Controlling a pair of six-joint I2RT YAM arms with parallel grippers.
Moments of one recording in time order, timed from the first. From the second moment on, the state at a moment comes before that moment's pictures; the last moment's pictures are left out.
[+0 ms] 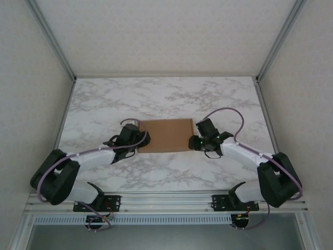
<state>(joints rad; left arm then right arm) -0.53 1.45 0.61 0.07 -0.11 -0.75 0.55 1.40 0.76 -0.42 -0.06 0.55</state>
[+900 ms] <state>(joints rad) -0.48 0.93 0.66 0.17 -0.36 -0.41 0.49 0.93 1.00 -0.47 0.14 0.24</state>
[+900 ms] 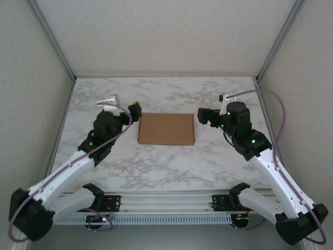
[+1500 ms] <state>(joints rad) 0.00 1.26 0.25 0.71 -0.36 -0.11 0.37 1.14 0.54 0.11 0.23 -0.10</state>
